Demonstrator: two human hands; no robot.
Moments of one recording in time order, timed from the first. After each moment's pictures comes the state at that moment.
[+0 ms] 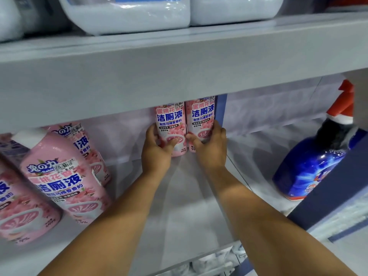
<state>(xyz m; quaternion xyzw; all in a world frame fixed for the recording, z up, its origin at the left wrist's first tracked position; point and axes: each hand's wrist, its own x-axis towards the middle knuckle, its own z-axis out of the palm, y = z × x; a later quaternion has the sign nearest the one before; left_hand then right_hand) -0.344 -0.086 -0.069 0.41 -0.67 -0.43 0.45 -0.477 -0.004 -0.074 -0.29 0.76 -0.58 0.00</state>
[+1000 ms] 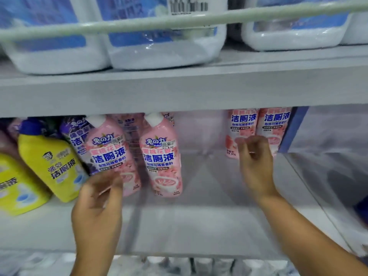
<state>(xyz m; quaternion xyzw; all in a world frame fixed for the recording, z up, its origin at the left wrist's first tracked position) -0.062 0.022 -0.016 0.49 -0.49 -0.32 0.64 -0.367 0.020 -0.032 -0.38 0.61 -0.69 0.11</state>
